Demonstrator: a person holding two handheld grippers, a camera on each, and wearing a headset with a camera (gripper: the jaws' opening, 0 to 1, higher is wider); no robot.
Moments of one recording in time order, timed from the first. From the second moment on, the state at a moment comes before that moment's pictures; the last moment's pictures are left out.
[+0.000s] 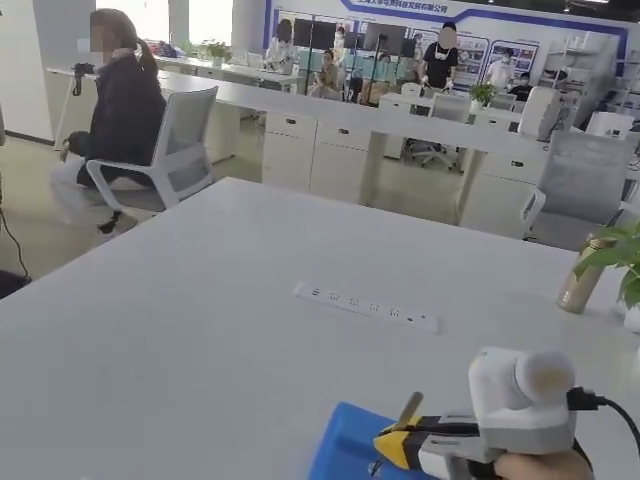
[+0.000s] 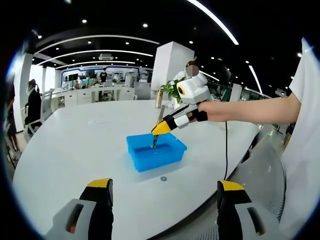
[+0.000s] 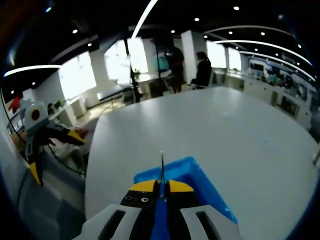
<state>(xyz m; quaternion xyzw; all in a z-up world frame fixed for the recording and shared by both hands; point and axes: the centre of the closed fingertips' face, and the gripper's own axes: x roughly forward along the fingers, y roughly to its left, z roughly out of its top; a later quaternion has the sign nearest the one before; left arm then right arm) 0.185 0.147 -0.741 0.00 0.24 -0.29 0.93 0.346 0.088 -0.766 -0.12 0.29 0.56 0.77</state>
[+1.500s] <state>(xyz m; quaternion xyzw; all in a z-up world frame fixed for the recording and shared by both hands) 0.185 0.151 -0.742 -0.02 0.24 -0.28 0.93 0.356 0.087 -0.814 -0.14 0.35 0.53 0.76</state>
